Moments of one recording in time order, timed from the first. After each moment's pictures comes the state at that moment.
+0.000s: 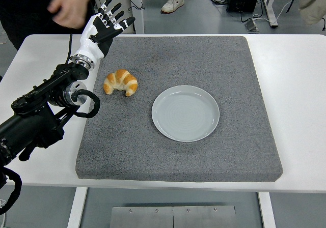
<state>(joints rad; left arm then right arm) -0.92 0.18 -0.63 -0.73 0.18 0.00 -0.39 -0.08 0.00 0.00 0.08 -0.11 0.02 0.41</state>
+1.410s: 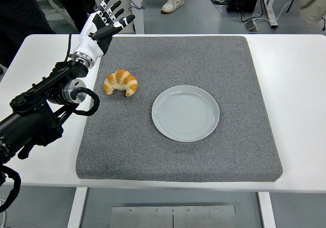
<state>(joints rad) -0.93 0.19 -0.63 -0.73 0.18 0.00 -0.38 -0.08 0.00 0.00 0.08 -0.11 0.02 0.41</state>
